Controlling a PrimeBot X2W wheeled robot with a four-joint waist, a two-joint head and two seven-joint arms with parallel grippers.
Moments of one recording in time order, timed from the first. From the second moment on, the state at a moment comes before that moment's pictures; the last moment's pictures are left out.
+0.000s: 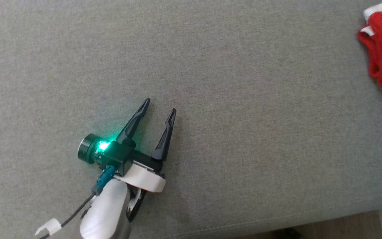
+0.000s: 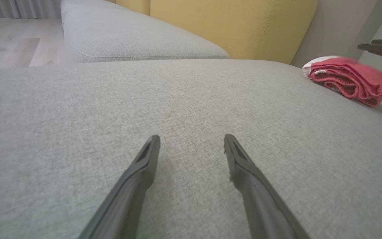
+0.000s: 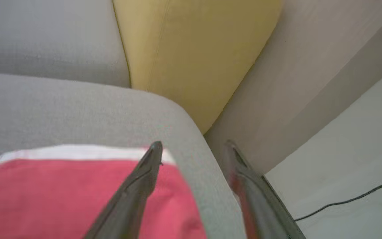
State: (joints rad) left arm -0.33 0.03 -0.33 0.38 -0.06 -0.13 -0.27; right arm -0.91 -0.40 -0.46 1.03 -0.37 0.13 -0.20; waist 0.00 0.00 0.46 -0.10
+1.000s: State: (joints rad) left arm -0.14 0.05 -0.13 0.43 -0.07 -0.01 -0.26; right arm -0.41 -0.06 -0.04 0.70 0.11 0.13 -0.25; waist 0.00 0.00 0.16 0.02
